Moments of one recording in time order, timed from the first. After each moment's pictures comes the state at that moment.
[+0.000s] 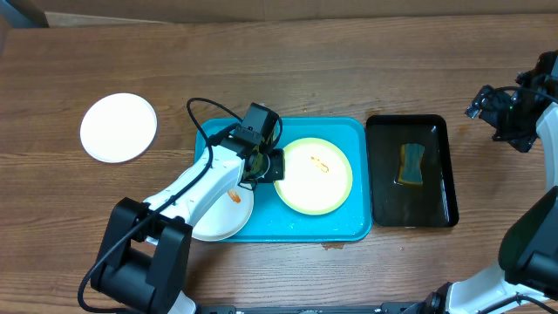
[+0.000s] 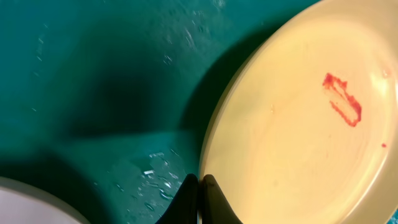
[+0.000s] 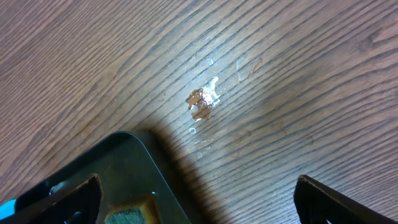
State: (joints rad) left arm -0.44 1.75 1.09 -0.61 0.14 -0.45; right arm -0.39 1.81 1.47 -0.89 -0.13 0.25
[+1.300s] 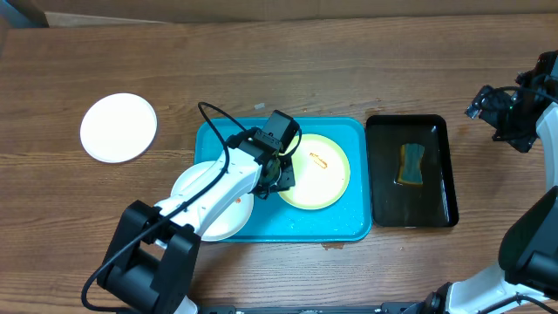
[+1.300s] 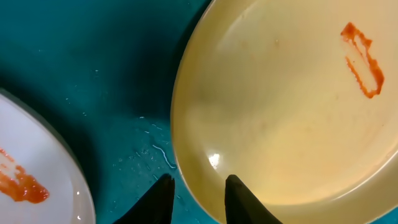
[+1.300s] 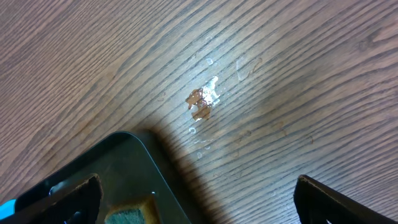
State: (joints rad) left arm -0.55 1.75 1.14 -0.76 0.04 -0.69; right arm -0.39 1.81 1.47 -0.89 -0.13 0.25
